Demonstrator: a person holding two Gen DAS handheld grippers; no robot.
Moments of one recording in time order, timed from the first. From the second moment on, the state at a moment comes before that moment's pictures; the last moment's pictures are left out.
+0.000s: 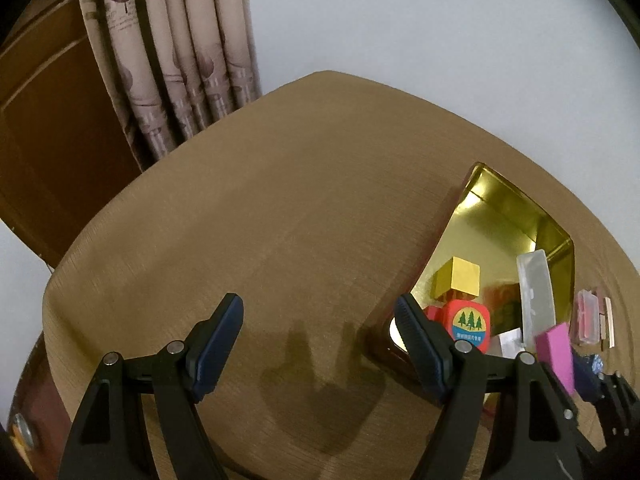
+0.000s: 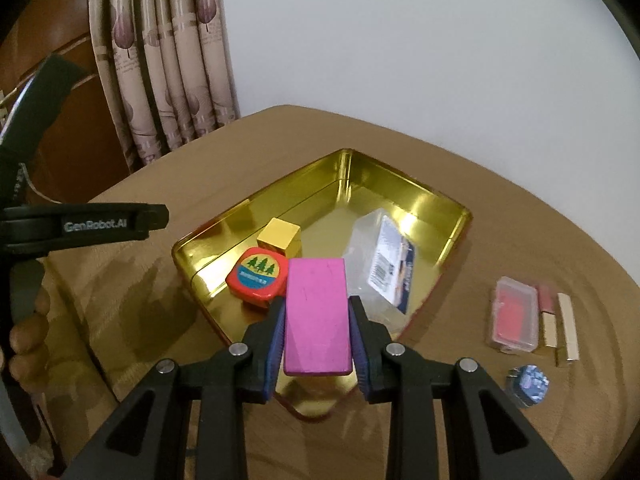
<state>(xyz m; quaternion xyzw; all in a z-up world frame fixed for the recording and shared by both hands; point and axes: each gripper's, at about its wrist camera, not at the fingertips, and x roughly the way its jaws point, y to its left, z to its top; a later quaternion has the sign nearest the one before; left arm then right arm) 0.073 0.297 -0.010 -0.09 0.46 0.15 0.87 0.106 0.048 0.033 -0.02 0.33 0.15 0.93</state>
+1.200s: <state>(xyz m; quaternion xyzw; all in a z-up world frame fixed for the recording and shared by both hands) 0.075 0.293 -0.016 -0.08 0.47 0.14 0.87 0.141 0.061 0.011 0.00 0.36 0.14 0.92</state>
